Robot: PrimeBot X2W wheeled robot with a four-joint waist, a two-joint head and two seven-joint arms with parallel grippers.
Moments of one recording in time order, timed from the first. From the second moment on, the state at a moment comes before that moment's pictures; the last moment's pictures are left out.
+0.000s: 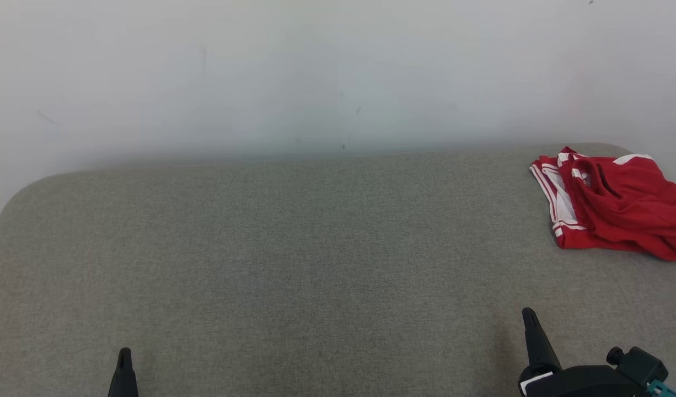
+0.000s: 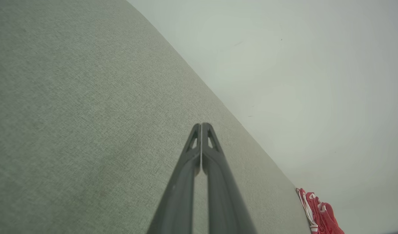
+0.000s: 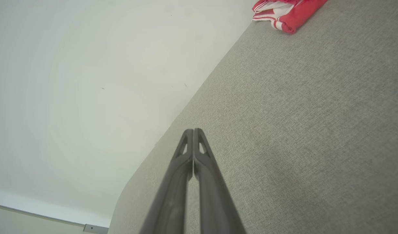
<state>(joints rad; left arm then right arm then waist) 0.03 0.04 0.13 0.20 -0.90 -0.11 -0.06 -0.02 -0.07 -0.05 0.26 0.94 0.13 -0.06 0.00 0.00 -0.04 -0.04</state>
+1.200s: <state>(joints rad) -0.04 0.05 0.12 0.22 -1.28 -0.12 0.03 -0.06 -0.06 -0.08 0.25 1.30 0.13 0.04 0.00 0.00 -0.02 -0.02</state>
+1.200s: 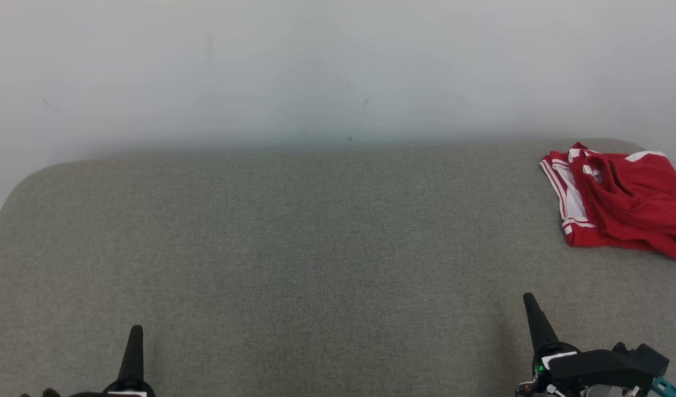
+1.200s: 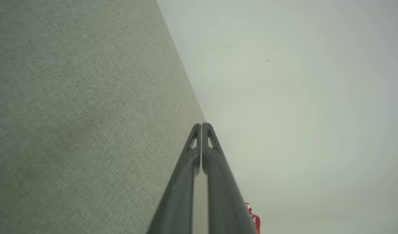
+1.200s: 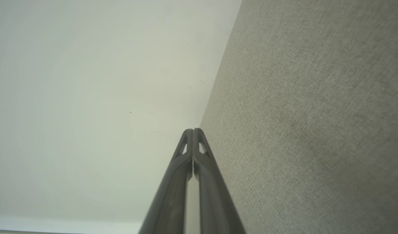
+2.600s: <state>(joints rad) -0.10 0.05 0.11 0.25 -1.61 -0.13 0.12 -0.11 -0.05 -0.11 0.25 1.61 0.13 0.11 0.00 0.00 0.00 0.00</state>
